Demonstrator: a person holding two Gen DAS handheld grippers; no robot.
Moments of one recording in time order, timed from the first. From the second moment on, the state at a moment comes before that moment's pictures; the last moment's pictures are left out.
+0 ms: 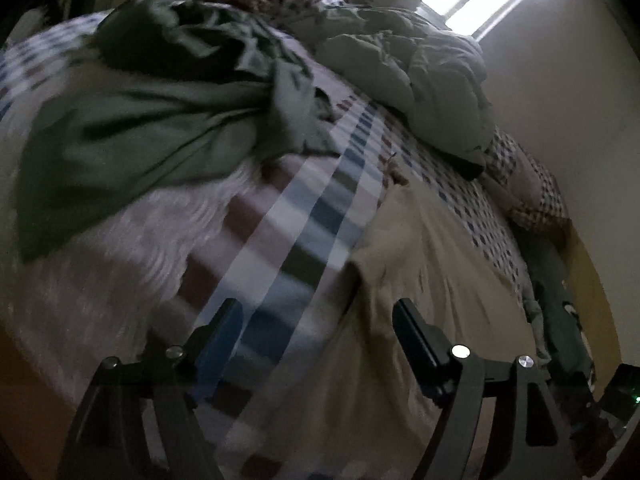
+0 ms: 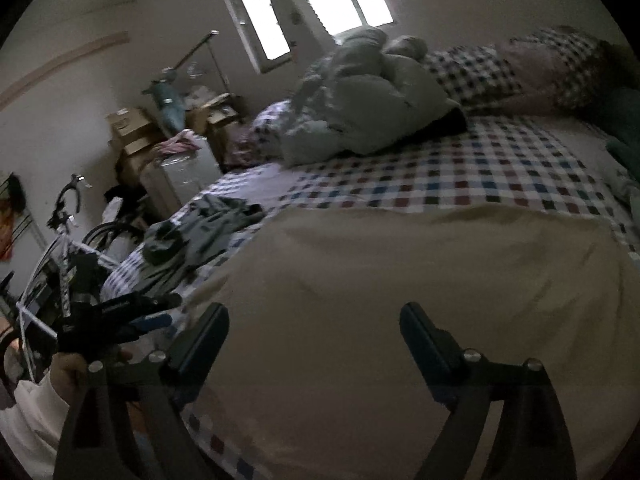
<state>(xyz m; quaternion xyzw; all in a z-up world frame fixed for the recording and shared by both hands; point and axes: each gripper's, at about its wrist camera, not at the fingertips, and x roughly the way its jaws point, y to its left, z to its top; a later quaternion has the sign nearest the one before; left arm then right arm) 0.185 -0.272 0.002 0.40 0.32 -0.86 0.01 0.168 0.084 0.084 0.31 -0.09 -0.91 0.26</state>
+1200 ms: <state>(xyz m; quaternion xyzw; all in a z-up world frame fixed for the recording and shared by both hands) 0.231 -0.268 -0.050 0.38 0.49 -0.78 -0.06 0.229 -0.002 0.055 0.31 -0.01 -0.89 0.33</state>
